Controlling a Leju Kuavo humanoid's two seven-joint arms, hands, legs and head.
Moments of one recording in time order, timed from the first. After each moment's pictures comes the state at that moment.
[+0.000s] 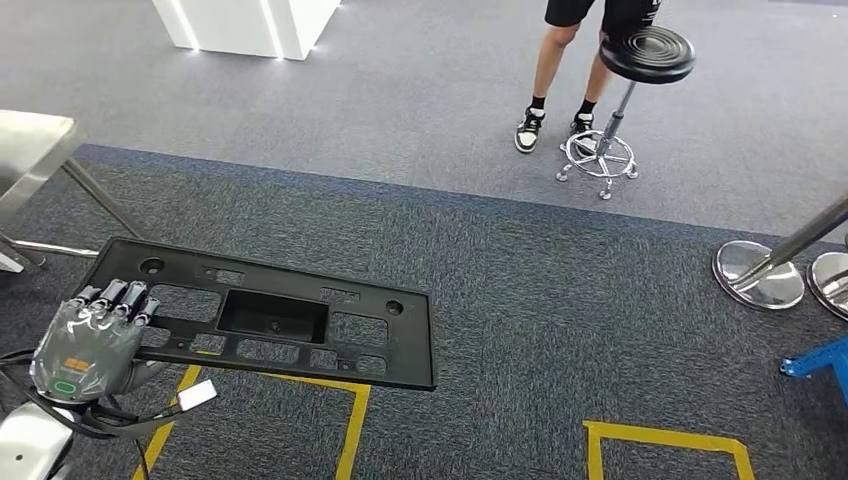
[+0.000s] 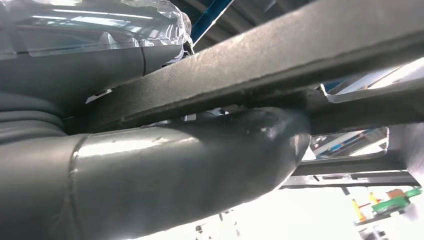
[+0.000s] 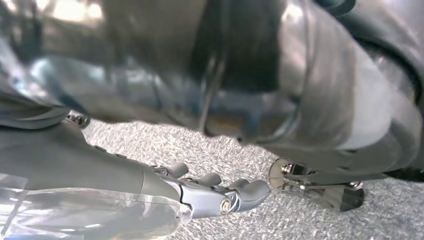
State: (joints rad) left arm -0.09 0.77 -0.48 -1.79 -1.57 0.42 0.07; right arm 0.07 0.33 -1.51 -0.76 1.57 0.67 -0.53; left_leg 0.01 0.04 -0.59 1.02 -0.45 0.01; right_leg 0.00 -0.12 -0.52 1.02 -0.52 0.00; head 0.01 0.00
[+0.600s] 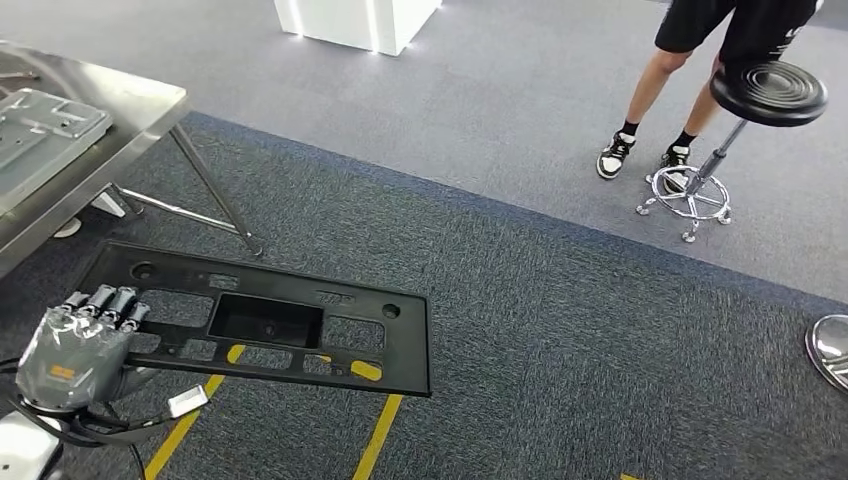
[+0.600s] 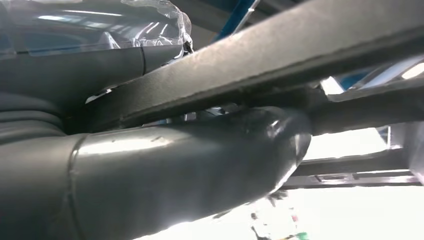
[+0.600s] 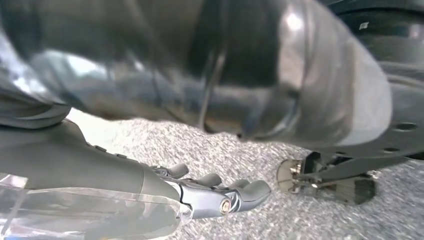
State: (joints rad) left arm -0.02 0.73 -0.37 -1.79 -1.56 0.46 0.00; right arm 0.09 0.33 -1.49 -0.78 1.57 0.68 -0.53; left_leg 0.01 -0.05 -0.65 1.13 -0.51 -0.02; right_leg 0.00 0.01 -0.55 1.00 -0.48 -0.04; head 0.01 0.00
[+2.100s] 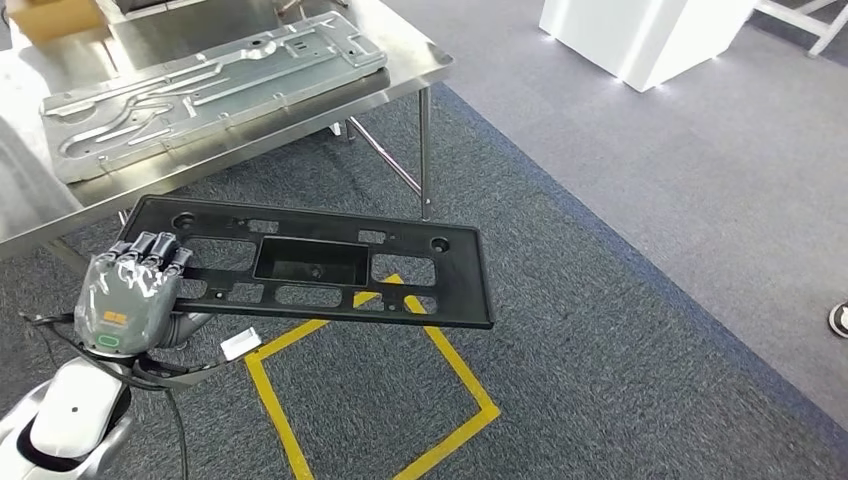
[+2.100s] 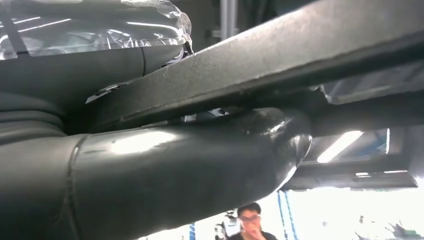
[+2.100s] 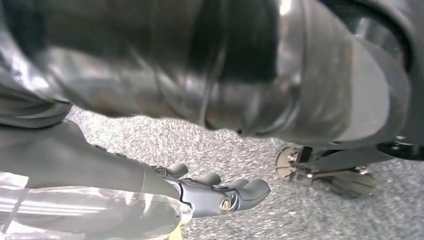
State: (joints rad) left arm -0.24 0.53 -0.49 -1.79 -1.57 0.32 0.05; right arm 0.03 0.27 -1.55 -0.68 1.57 0.58 -0.47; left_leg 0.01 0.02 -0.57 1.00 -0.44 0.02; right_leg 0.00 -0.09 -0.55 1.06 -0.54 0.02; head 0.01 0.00
